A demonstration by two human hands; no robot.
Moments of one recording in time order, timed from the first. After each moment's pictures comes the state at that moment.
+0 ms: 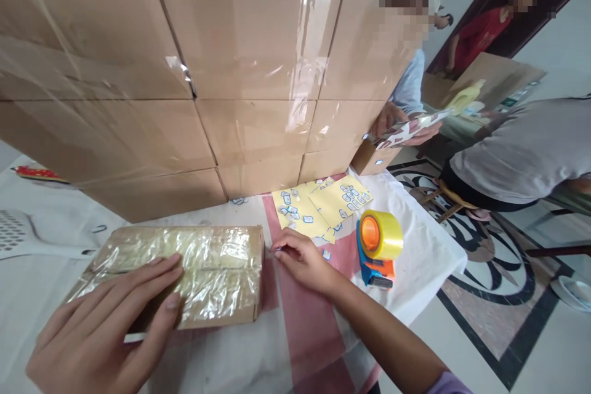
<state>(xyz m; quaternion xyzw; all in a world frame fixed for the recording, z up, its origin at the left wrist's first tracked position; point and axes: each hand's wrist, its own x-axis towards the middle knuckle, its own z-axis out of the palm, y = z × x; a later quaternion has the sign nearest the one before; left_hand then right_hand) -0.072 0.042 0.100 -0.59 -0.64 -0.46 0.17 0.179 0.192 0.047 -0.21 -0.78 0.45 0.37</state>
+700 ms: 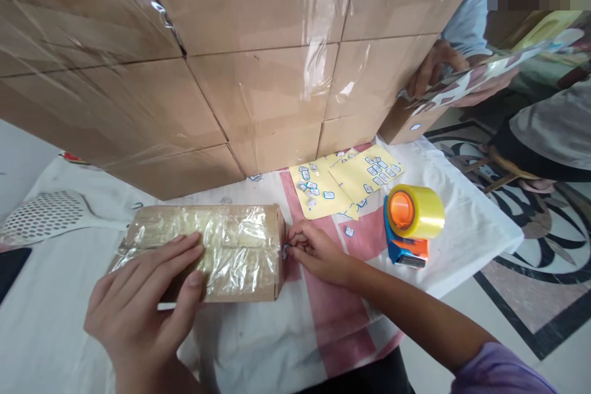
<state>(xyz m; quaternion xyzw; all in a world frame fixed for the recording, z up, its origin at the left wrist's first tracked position) -0.078 0.032 0.099 -0.65 -0.66 -0.34 0.19 0.173 0.165 0.024 -0.22 -0.68 0.64 0.28</state>
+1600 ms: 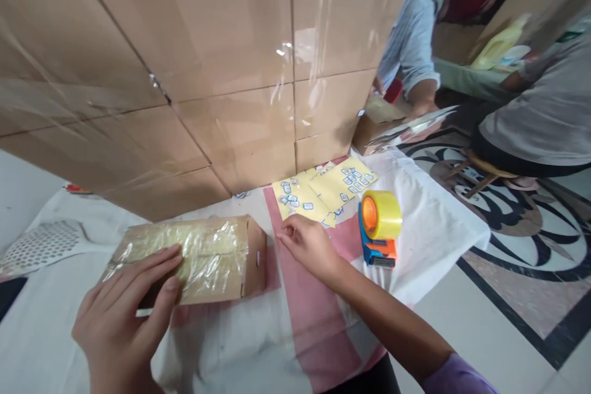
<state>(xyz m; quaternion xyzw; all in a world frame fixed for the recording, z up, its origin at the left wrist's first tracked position) -0.071 0.034 0.100 -0.61 -0.67 -0.38 0.18 0.194 0.180 0.055 -0.38 -0.76 0.37 0.38</state>
